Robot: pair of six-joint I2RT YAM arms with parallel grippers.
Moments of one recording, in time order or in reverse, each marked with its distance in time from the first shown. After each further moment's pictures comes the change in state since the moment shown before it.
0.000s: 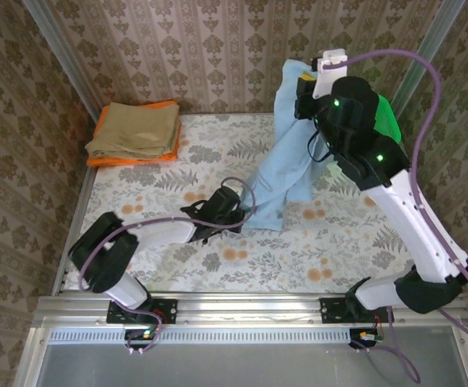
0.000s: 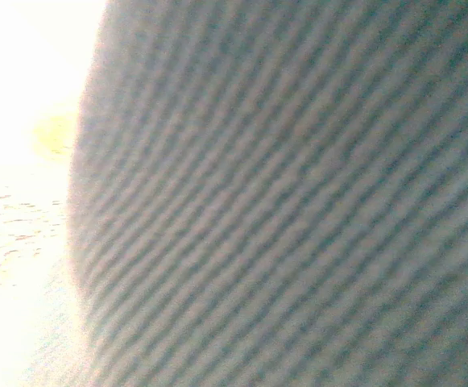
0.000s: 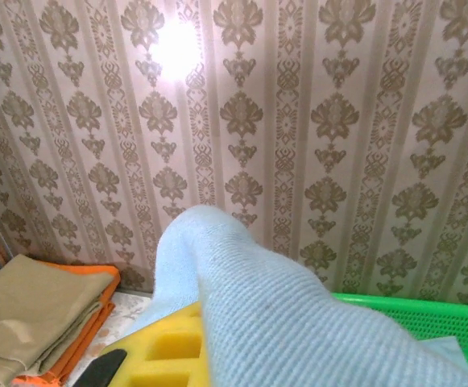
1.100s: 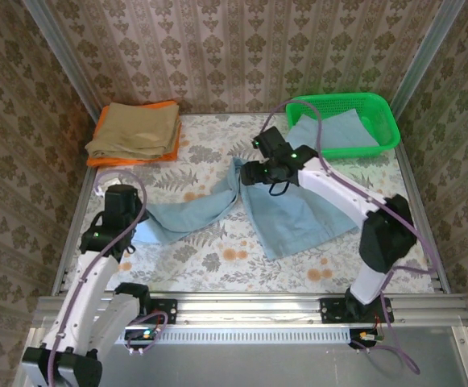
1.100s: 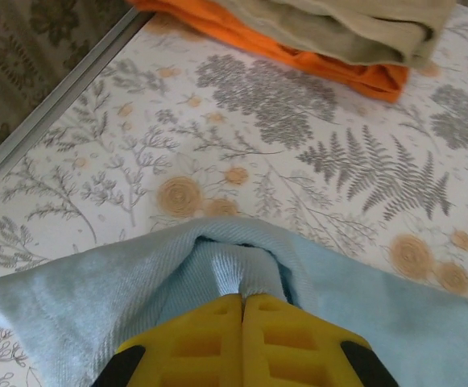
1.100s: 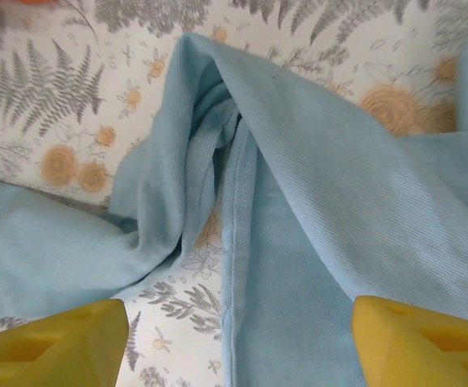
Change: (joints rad) left arm 0.725 -0.760 -0.083 -0.596 -0.256 -0.031; right arm 0.031 0.314 -0.357 -0.209 -0.407 0.355
